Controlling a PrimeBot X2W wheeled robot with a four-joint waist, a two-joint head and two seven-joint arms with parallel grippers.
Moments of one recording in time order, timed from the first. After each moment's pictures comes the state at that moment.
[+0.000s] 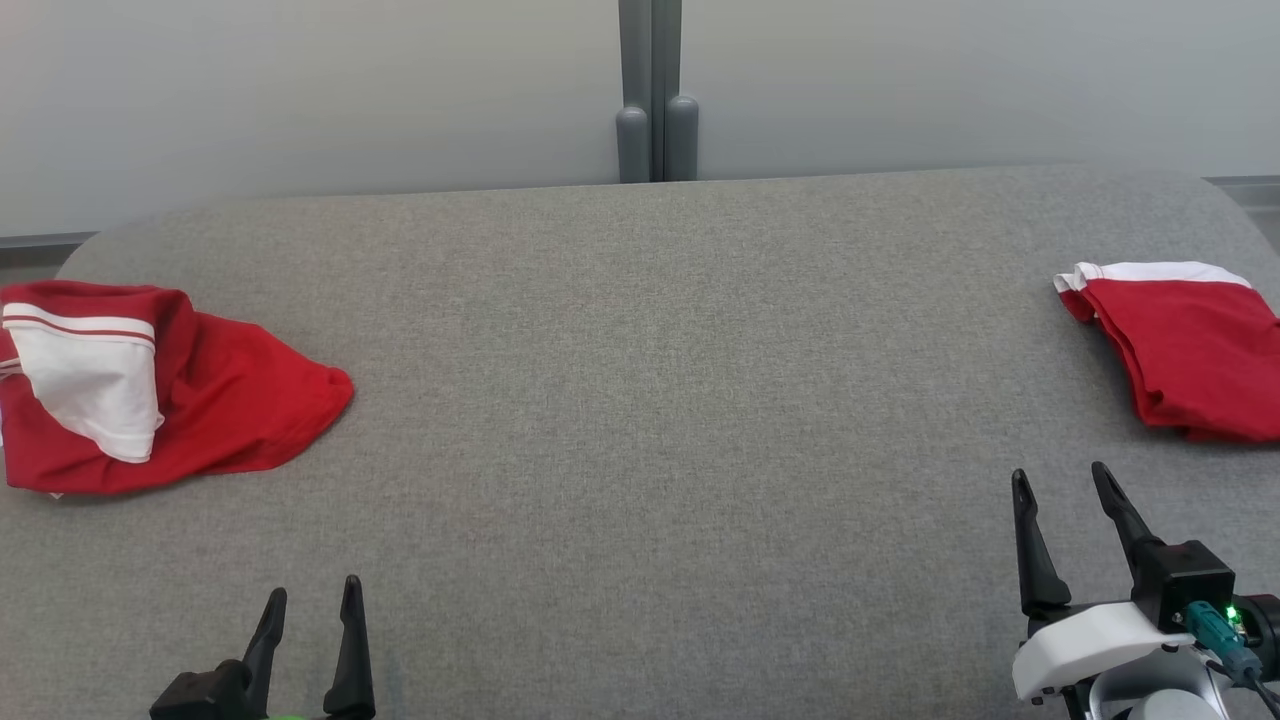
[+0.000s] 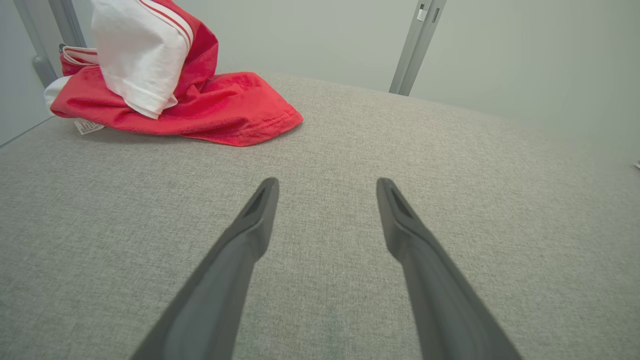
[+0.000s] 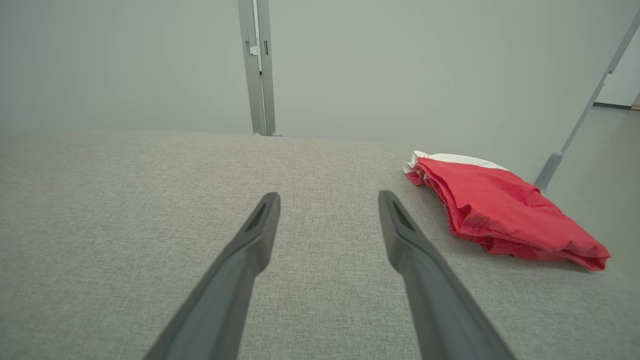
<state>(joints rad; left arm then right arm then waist) 0.08 0.06 0.02 0.31 -0.28 -0.13 -0.26 0.00 -0.07 -0.08 0.20 0.02 0.13 -0.26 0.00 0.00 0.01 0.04</state>
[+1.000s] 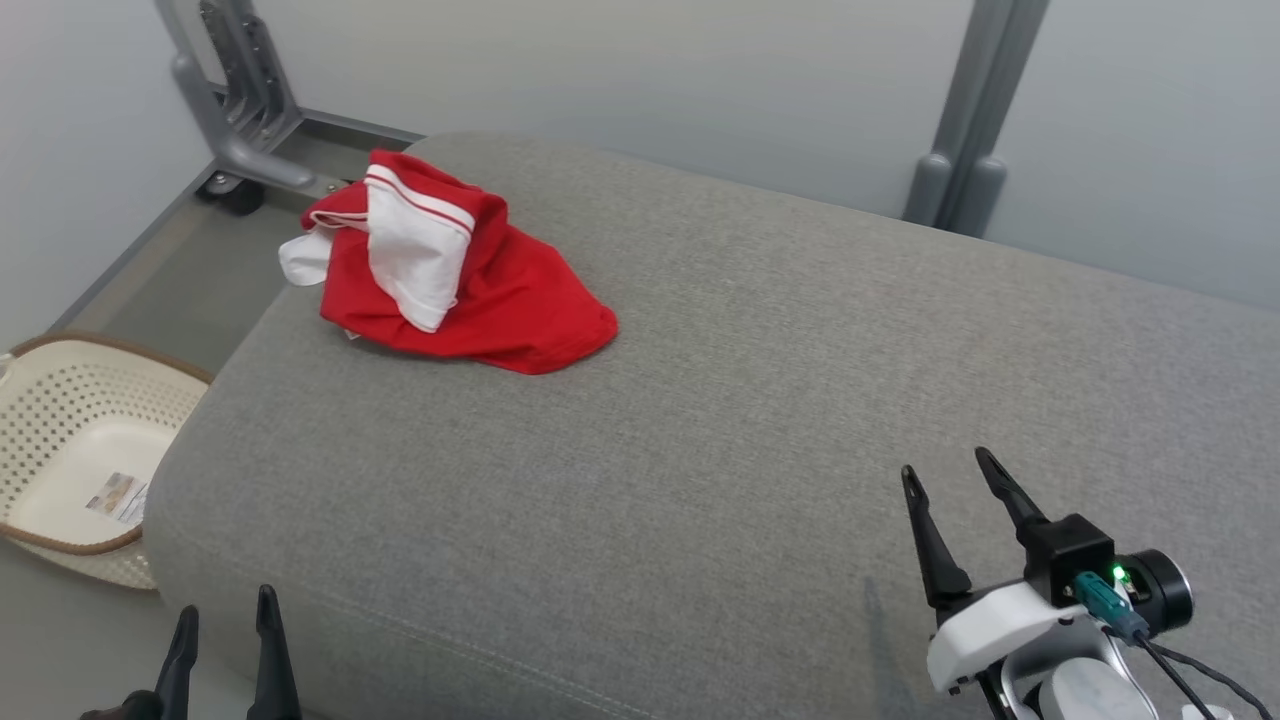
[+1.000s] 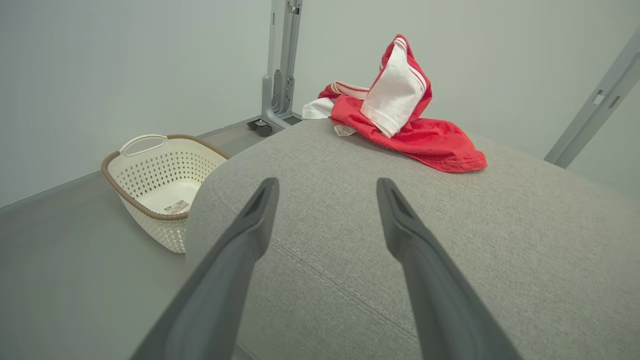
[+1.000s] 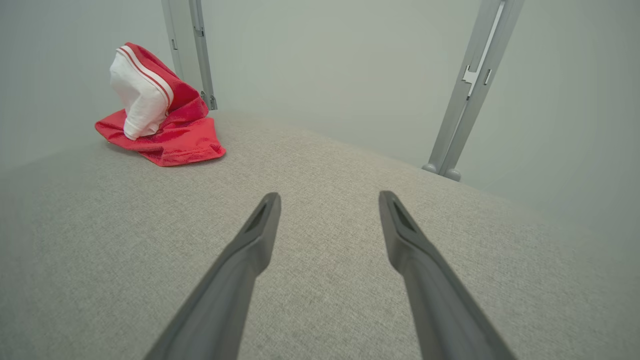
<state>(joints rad) 0.12 0.07 0.12 0.23 -0.29 -0.12 -0.26 -0.07 -0.08 0.09 0.29 0.02 0.13 -0.26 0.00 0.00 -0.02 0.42</state>
